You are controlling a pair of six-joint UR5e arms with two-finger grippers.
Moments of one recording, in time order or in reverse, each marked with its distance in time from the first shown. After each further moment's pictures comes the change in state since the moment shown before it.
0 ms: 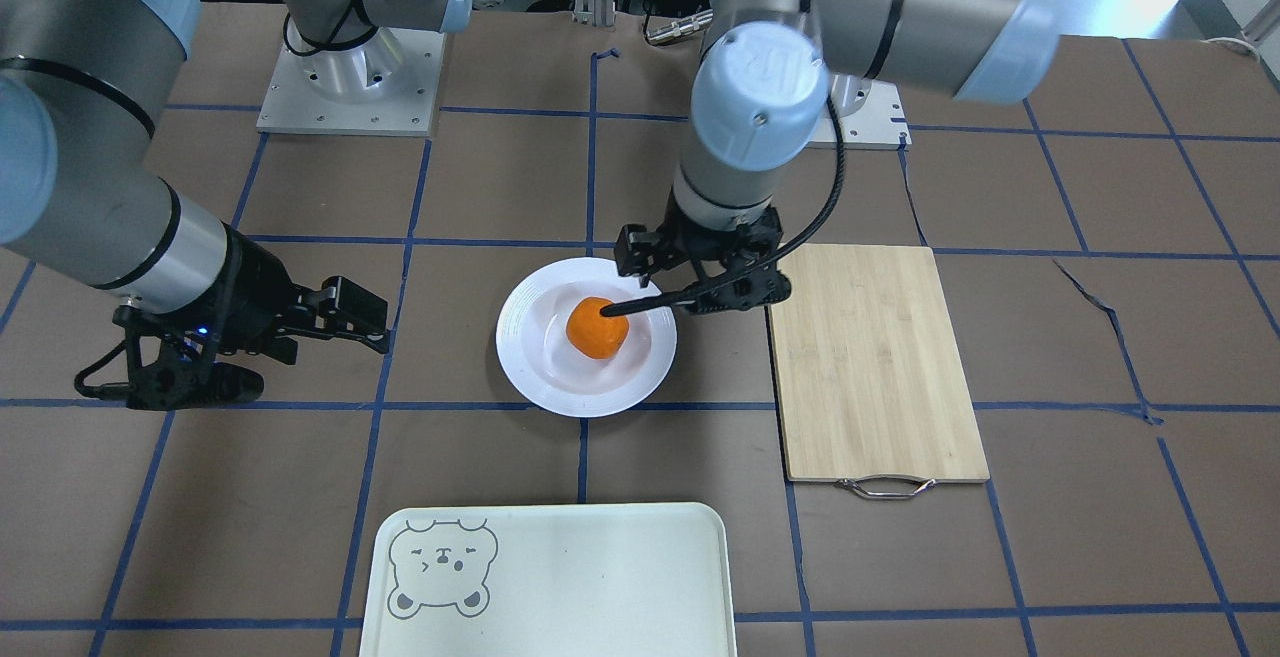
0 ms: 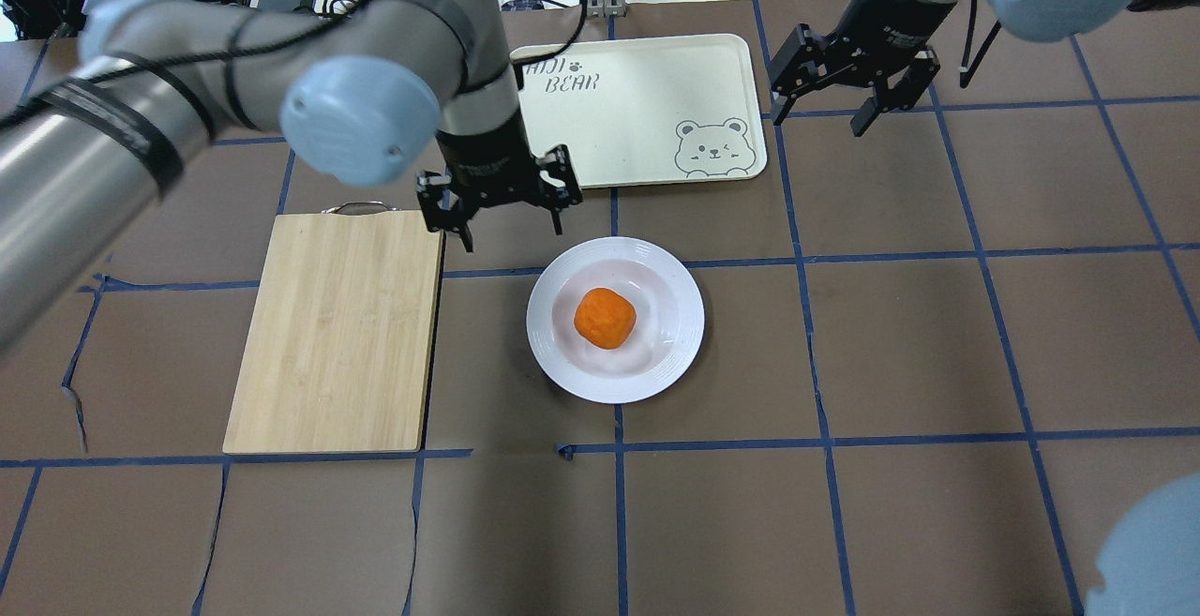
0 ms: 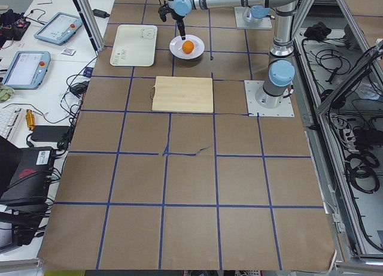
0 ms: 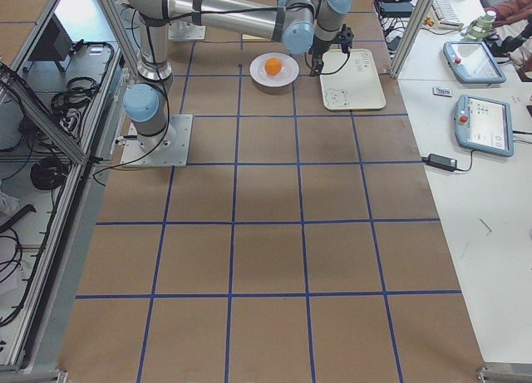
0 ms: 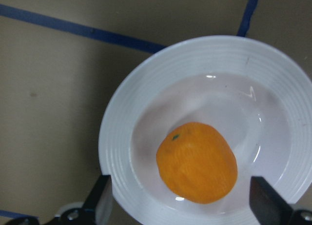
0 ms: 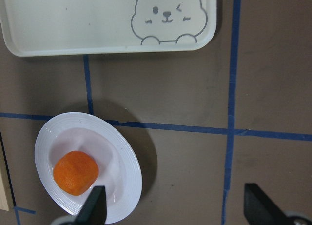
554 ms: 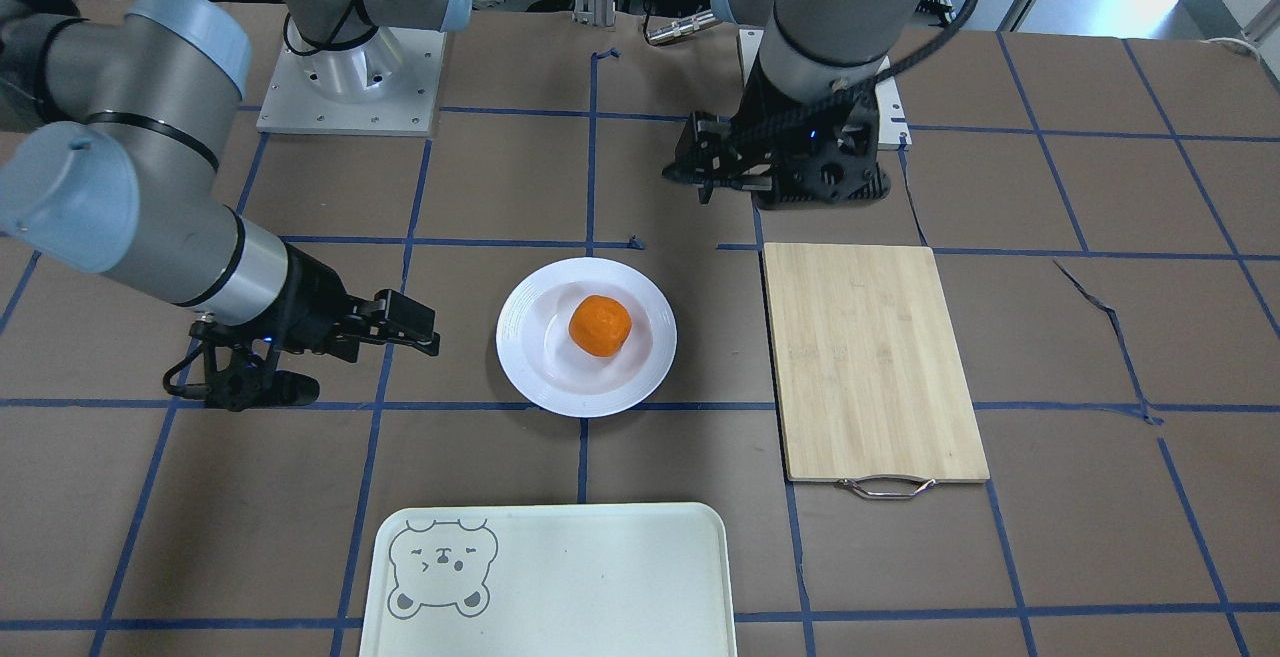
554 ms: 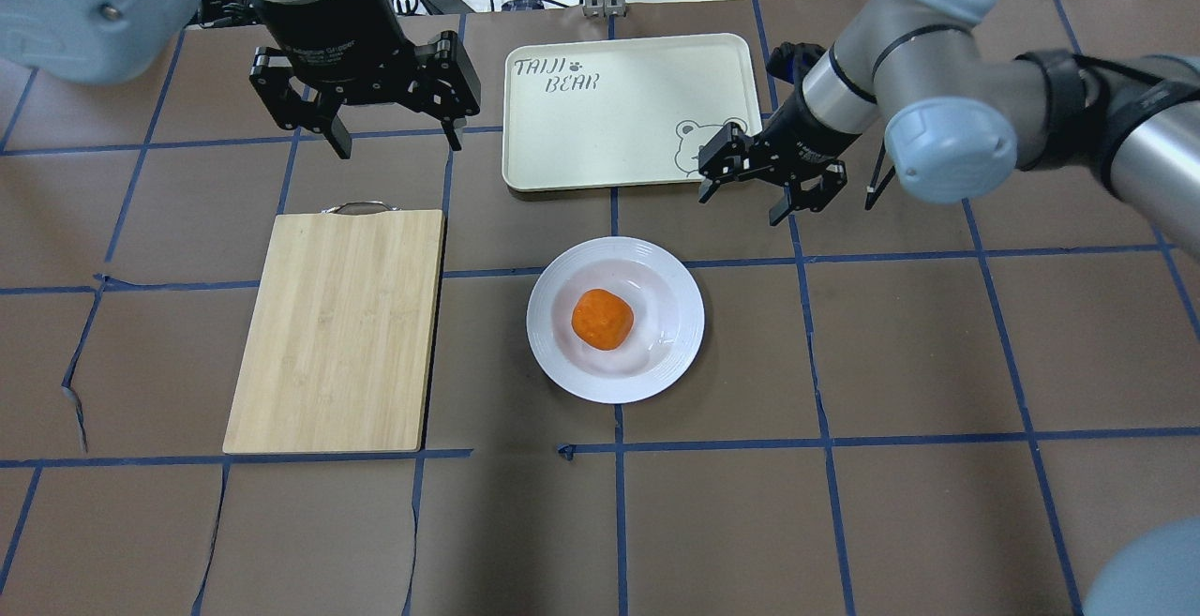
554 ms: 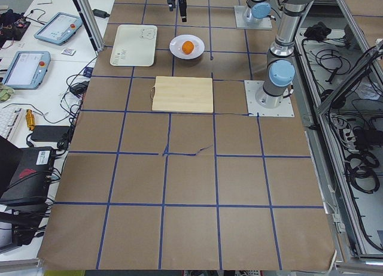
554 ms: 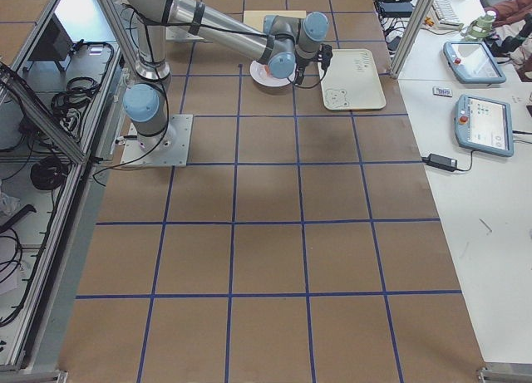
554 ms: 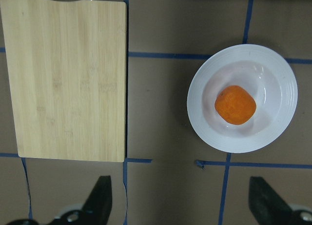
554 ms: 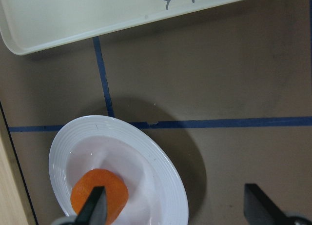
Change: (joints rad) left arm 0.052 0.156 0.049 0.038 0.085 0.159; right arm 0.071 -0.009 0.316 -0.385 0.114 0.225
